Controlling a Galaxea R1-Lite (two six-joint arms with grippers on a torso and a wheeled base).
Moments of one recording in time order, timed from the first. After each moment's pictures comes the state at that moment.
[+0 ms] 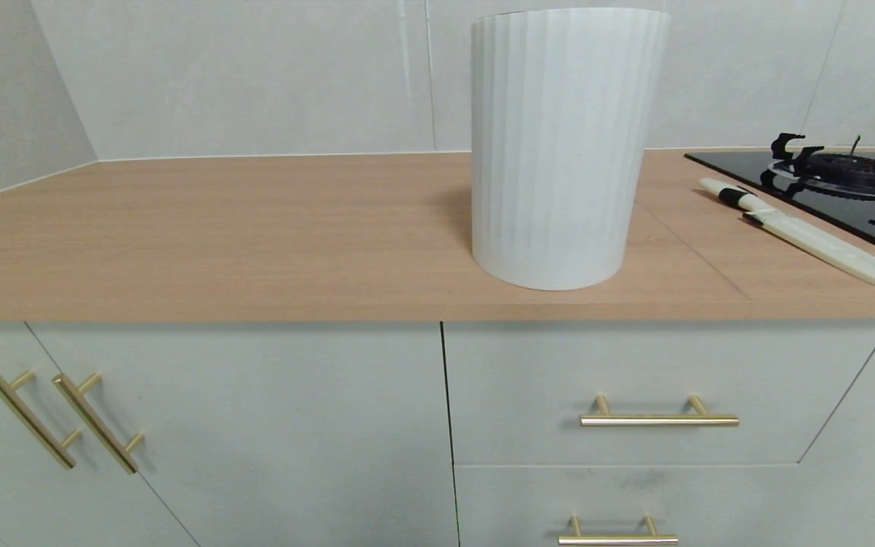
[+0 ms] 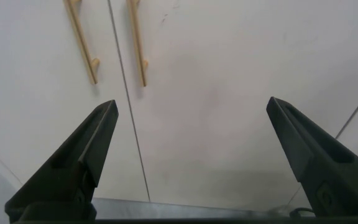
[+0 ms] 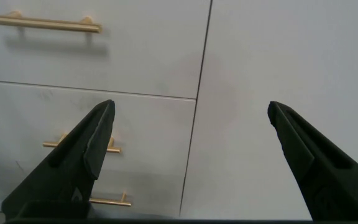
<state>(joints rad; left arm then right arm) 0.00 0.00 0.00 0.00 0.06 -0.01 0.00 0.00 0.00 -0.02 0.03 -0.08</state>
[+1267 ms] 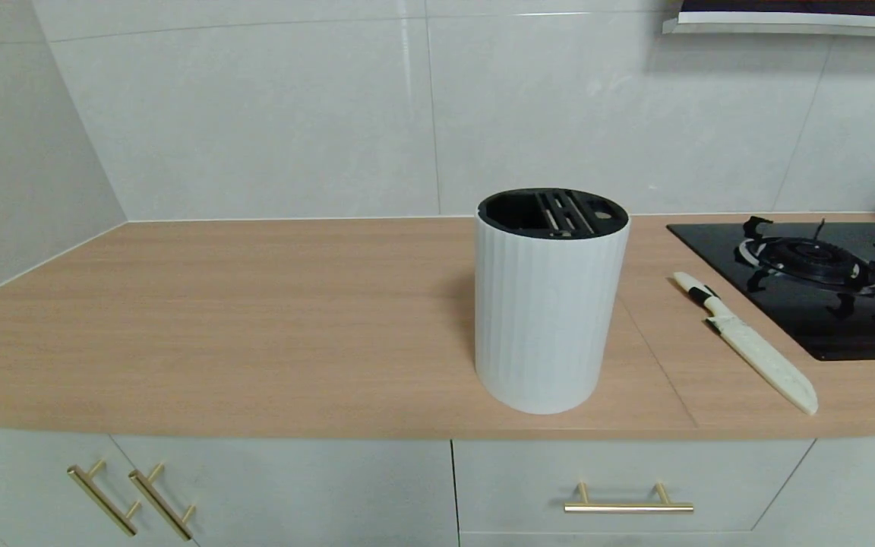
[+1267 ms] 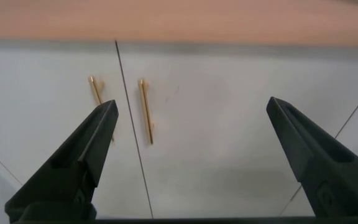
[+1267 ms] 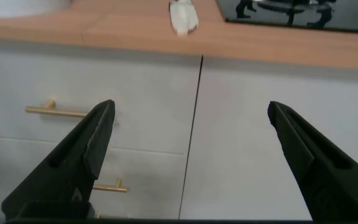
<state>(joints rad) 0.00 0.00 0.00 0.00 0.06 -0.01 0.00 0.00 0.00 -0.02 0.03 -0.08</state>
